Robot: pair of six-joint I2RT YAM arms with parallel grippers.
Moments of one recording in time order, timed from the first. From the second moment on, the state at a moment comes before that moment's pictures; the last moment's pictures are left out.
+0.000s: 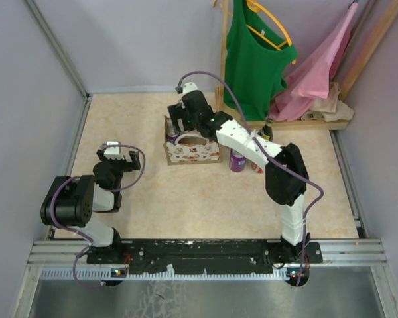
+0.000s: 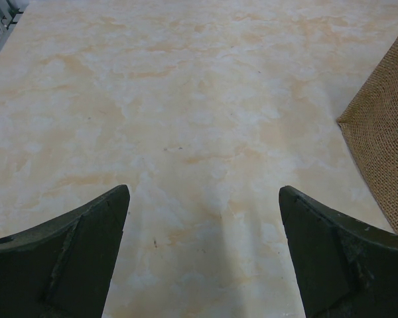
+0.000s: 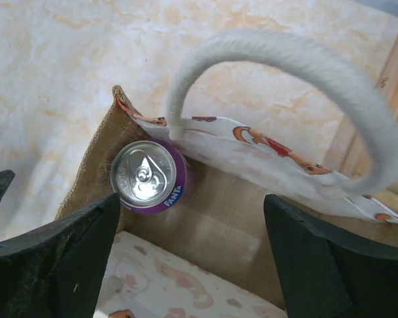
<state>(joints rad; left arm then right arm) 0.01 1.58 0.21 1.30 0.09 0.00 0.75 1.97 1.76 -0.32 0.20 0.20</state>
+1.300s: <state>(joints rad) 0.01 1.58 0.21 1.30 0.09 0.00 0.76 2.19 1.82 -0.32 0.04 0.11</state>
